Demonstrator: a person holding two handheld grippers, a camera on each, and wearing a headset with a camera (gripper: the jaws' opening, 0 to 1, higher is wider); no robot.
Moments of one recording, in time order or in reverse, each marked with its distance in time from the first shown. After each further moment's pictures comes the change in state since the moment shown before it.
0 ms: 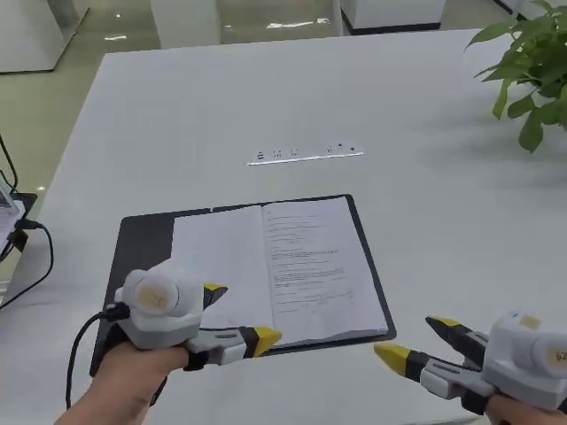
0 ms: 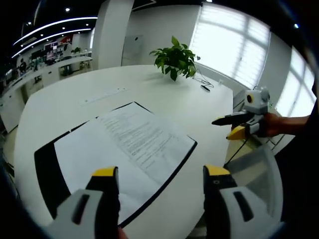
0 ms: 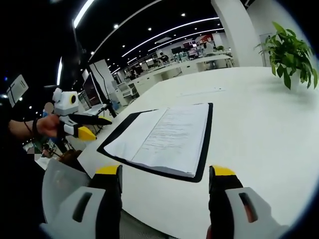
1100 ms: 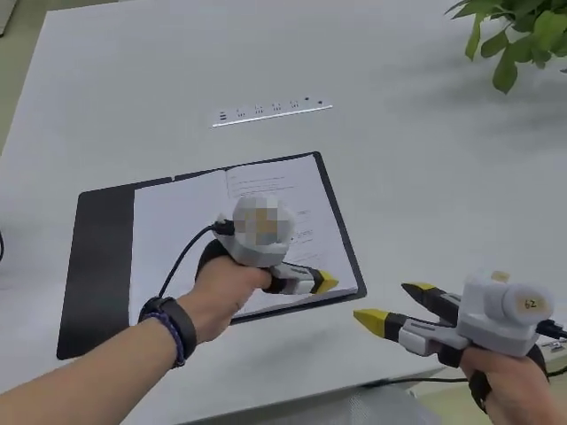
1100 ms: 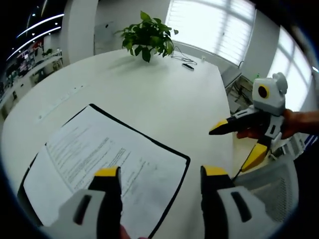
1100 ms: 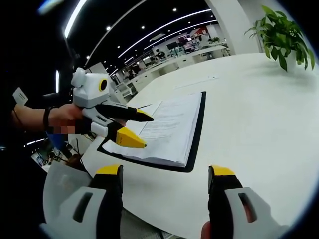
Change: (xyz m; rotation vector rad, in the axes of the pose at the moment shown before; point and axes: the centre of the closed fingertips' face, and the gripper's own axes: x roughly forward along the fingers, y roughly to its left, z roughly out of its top) left arm 0.142 -0.061 0.016 0.148 0.165 -0.115; right arm -0.004 -0.022 -0.021 0.094 0.024 0.027
